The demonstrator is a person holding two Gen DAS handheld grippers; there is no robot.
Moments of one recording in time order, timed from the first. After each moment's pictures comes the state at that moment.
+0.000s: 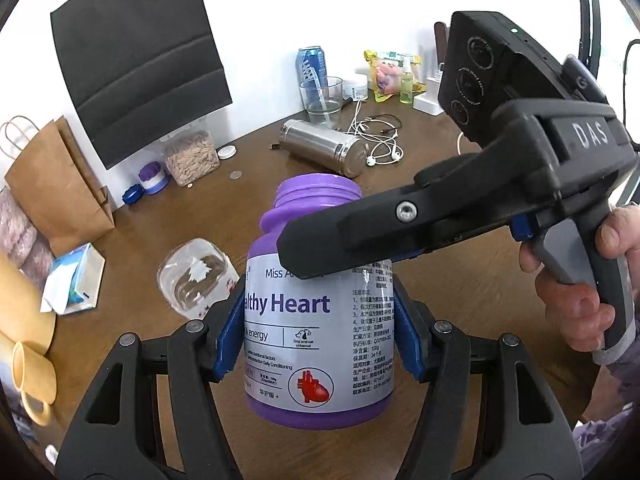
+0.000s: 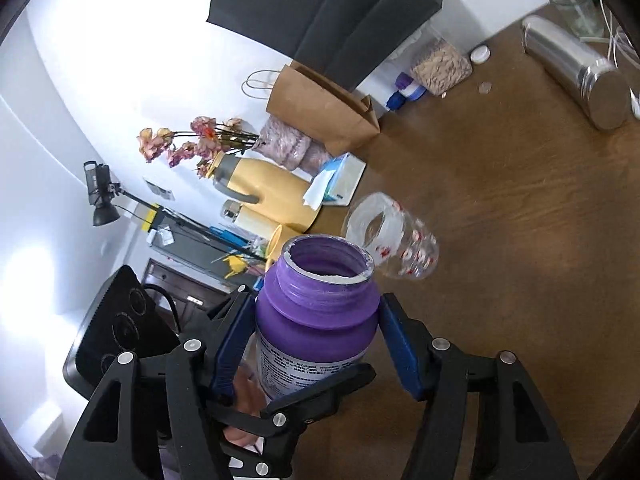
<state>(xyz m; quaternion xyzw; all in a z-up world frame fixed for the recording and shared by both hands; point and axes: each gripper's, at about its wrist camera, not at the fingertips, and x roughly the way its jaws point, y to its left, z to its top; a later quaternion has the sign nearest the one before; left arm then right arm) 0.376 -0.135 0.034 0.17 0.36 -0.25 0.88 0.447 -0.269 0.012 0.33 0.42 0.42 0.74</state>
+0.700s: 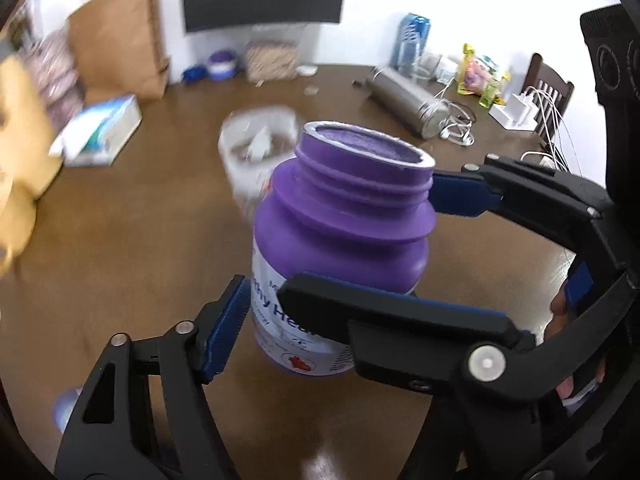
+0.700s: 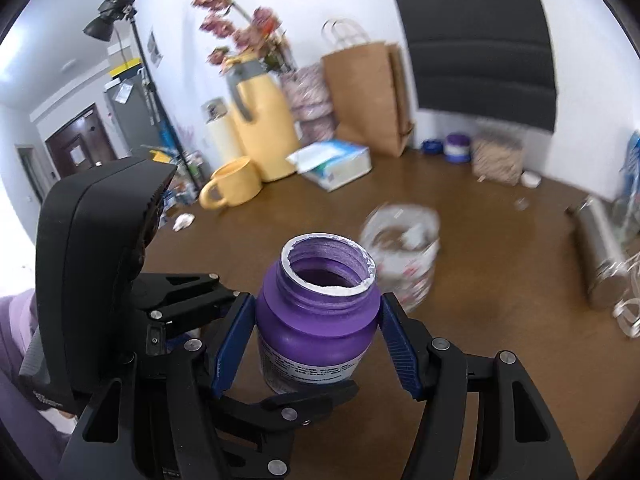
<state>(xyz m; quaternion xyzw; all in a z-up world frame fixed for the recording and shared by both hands) 0.356 -0.070 -0.011 0.01 0.46 -0.13 0.88 0.380 -0.169 0.025 -0.01 0.35 0.42 0.84</state>
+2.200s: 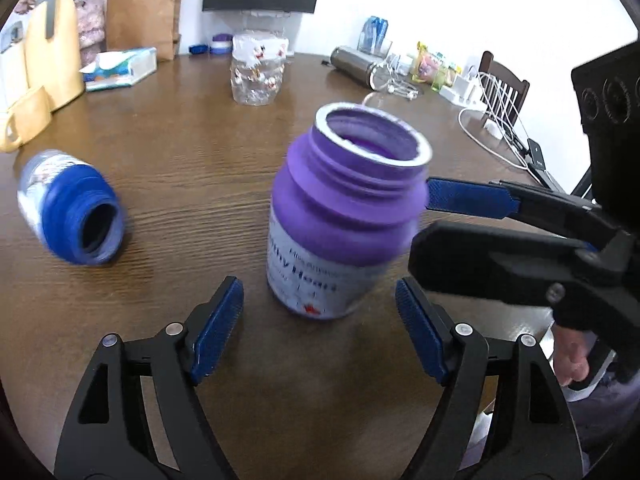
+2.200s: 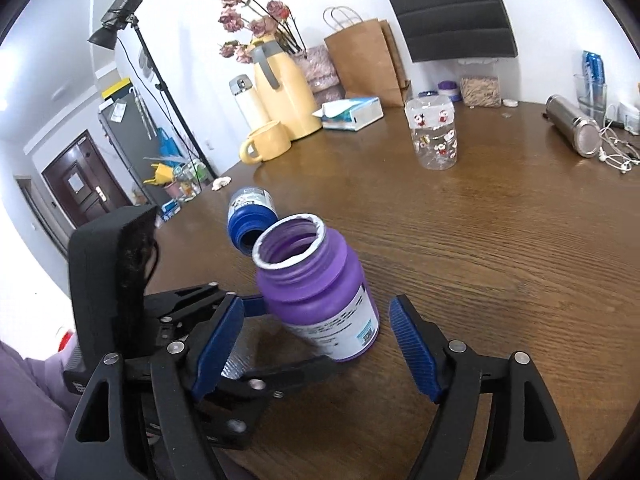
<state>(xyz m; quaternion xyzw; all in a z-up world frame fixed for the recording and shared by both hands) 0.192 -0.049 -0.058 -0.03 0.40 -0.18 0.90 0.213 -0.194 -0.019 0.06 0.35 0.38 0.85</state>
